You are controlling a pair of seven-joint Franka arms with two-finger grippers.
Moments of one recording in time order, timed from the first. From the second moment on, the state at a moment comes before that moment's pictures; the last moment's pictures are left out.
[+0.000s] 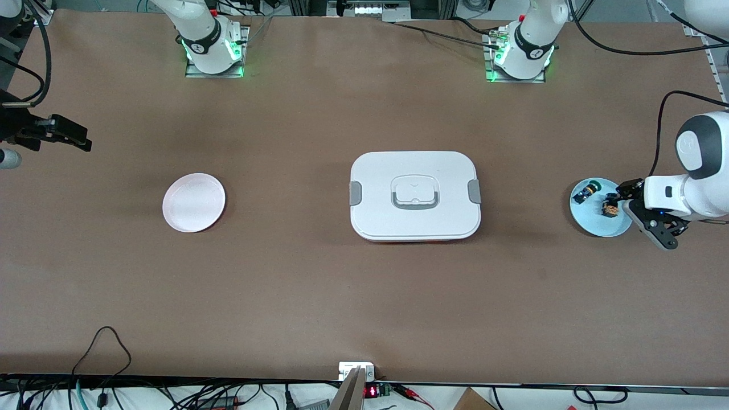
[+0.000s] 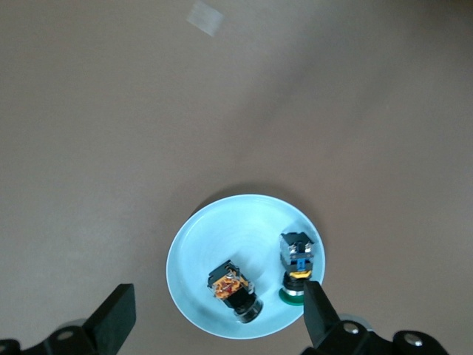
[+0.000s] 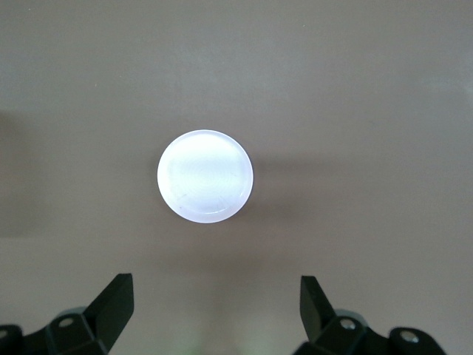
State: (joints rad) left arm 0.16 0.38 0.05 -1.77 0.04 2.03 1.15; right arm 0.00 0.10 -0.02 -1.50 -0.03 1.51 -0.04
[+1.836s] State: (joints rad) left arm 0.39 0.55 -0.04 -1.94 0.04 2.32 2.18; right arm 0.00 0.13 -0.02 -1.50 -0.02 1.52 -0.04
